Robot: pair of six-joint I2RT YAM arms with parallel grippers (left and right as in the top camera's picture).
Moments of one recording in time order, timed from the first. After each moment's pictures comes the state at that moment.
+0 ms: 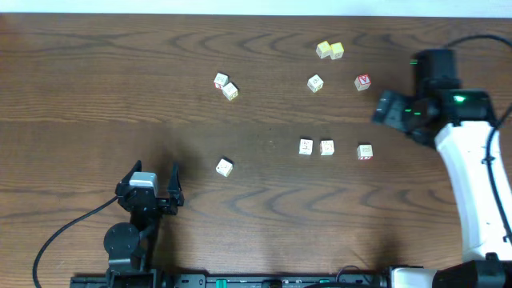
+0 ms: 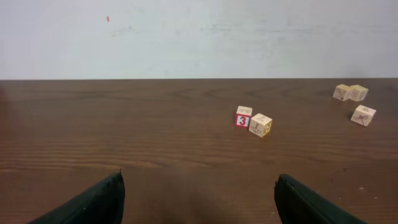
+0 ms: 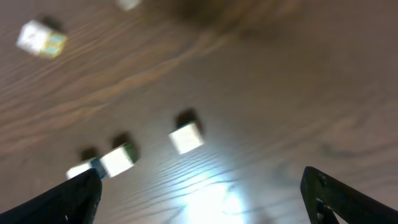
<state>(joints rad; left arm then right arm) 0.04 0.03 0.02 -0.10 0.13 -0.02 -0.02 1.50 1.40 -1.11 0.12 0.48</state>
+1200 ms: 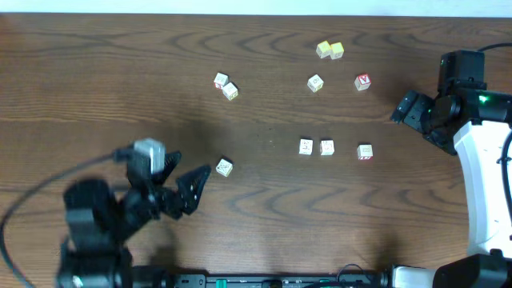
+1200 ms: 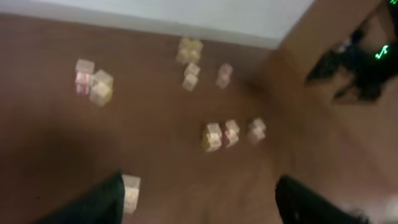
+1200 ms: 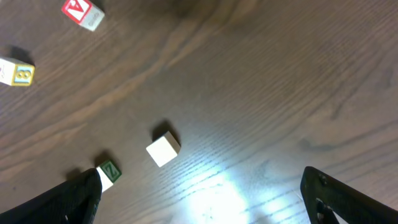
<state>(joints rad) 0.04 0.63 0.80 -0.72 0.70 -0.15 -0.11 1.51 1.40 -1.11 0.10 0.48</state>
